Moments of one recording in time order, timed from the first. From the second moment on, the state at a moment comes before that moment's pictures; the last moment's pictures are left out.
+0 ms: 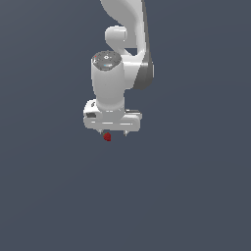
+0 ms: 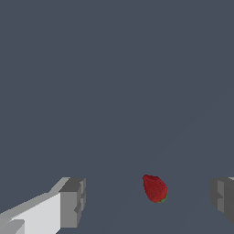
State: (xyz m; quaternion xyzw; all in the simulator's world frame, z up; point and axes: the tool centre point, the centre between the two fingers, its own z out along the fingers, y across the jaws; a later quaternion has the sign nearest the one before) arm 0.006 -0.048 0.185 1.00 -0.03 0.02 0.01
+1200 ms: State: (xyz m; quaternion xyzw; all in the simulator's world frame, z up) arm -0.082 -0.099 0.076 1.00 0.02 0.00 0.00
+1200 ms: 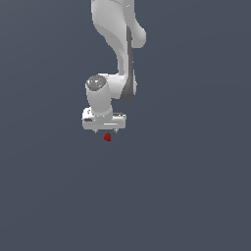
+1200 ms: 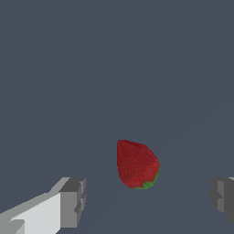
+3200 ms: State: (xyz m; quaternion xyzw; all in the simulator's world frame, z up) arm -0.080 -0.103 0.024 1.00 0.02 0.00 0.00
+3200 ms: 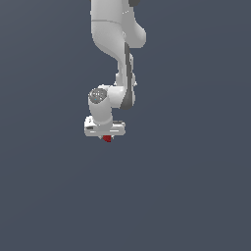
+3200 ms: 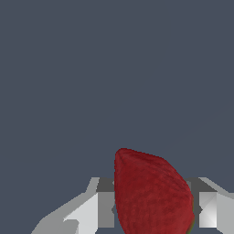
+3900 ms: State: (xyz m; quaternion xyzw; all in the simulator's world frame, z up) arm -0.031 -0.117 0.031 1.00 0.02 0.00 0.00
